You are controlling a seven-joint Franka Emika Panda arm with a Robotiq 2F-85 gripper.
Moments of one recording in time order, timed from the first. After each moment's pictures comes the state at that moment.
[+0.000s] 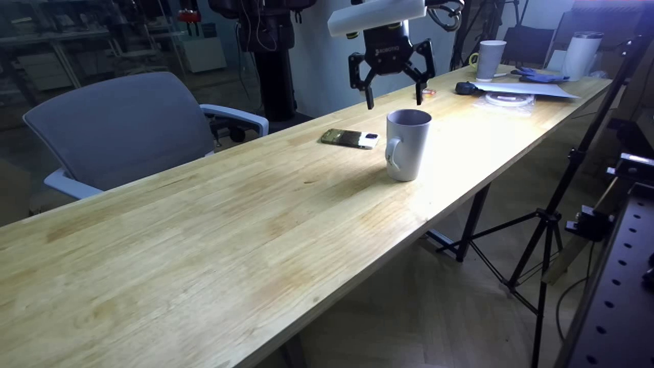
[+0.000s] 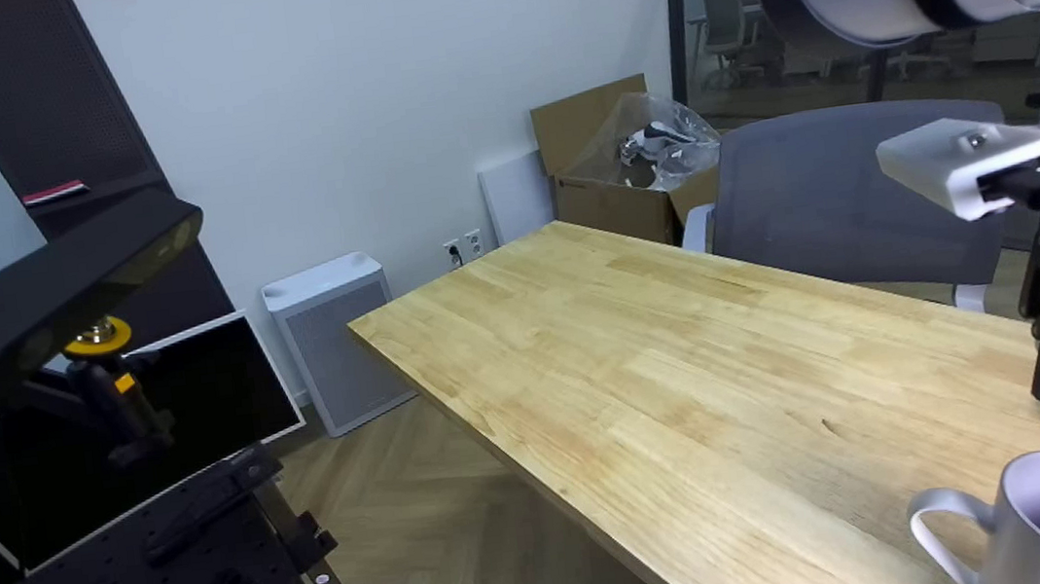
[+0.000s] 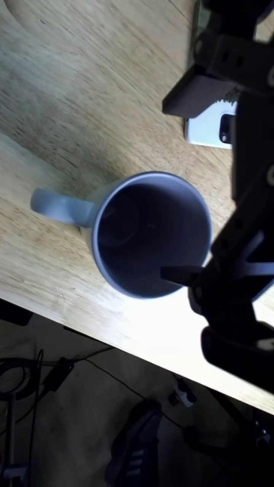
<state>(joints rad) -0.09 0.52 -0.27 -2.09 -0.02 2.49 0.81</state>
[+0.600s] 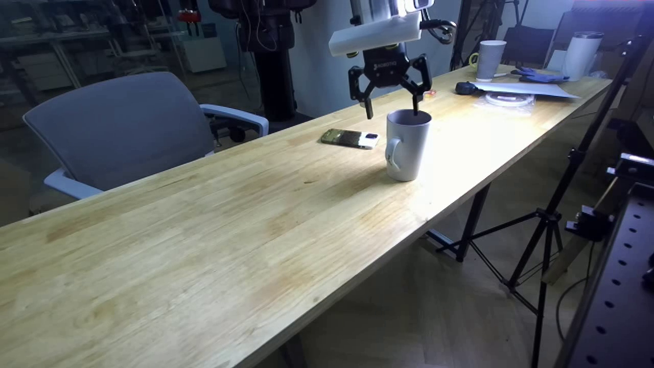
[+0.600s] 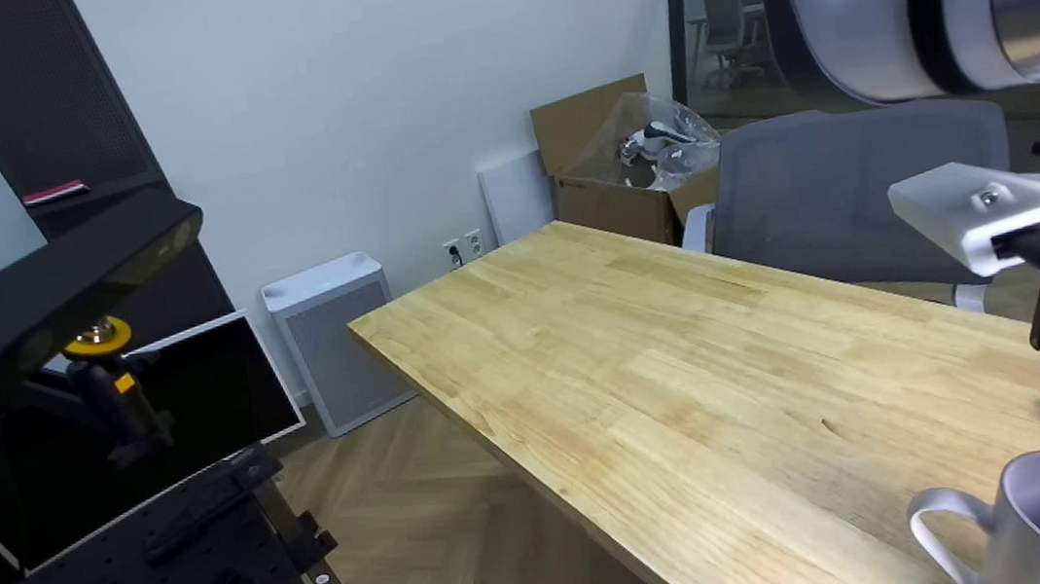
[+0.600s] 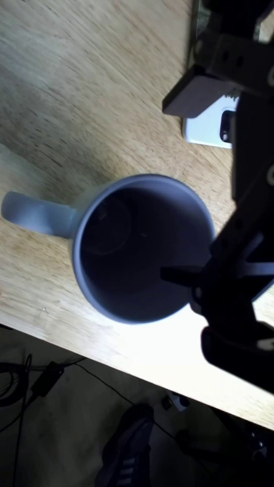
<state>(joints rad) -0.09 0.61 -0.27 -2.04 -0.01 2.54 0.81</state>
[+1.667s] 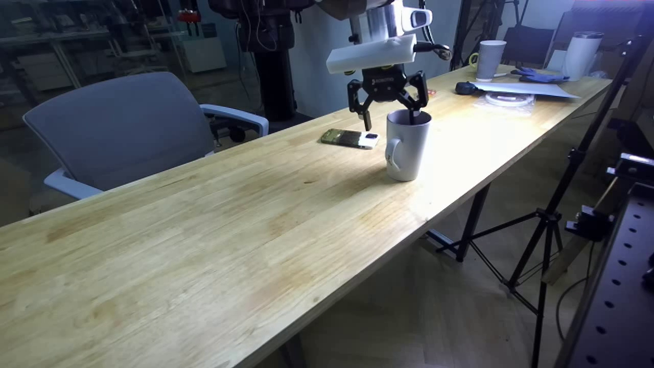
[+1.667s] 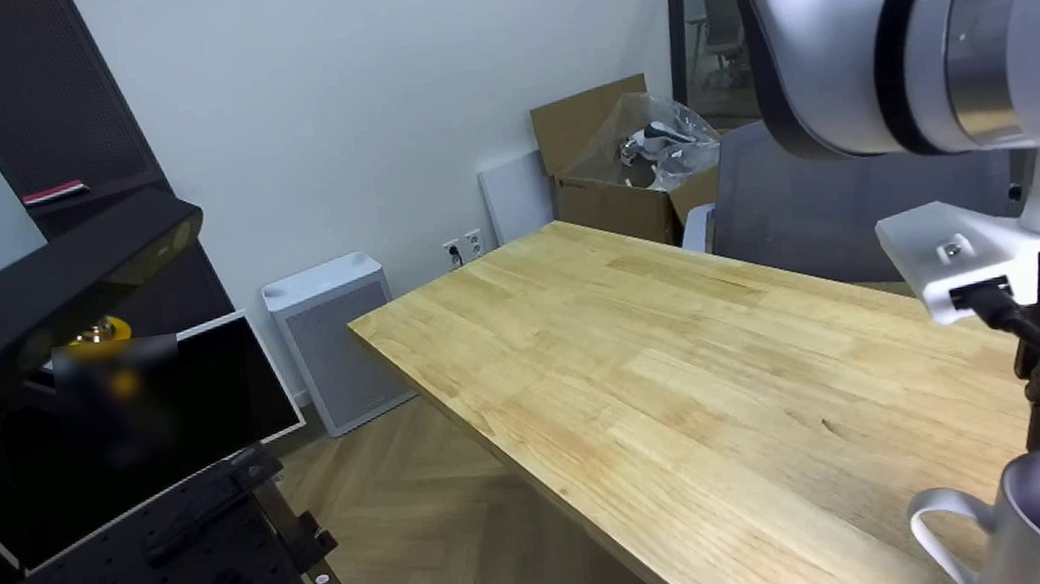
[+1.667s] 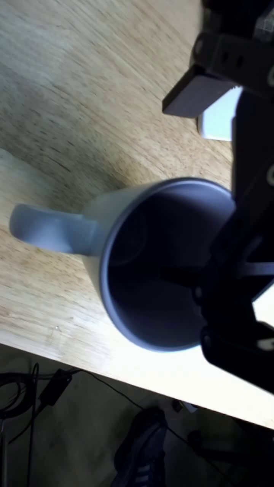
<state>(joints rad) -0.06 0.67 -0.29 -2.04 0.04 2.60 0.82</state>
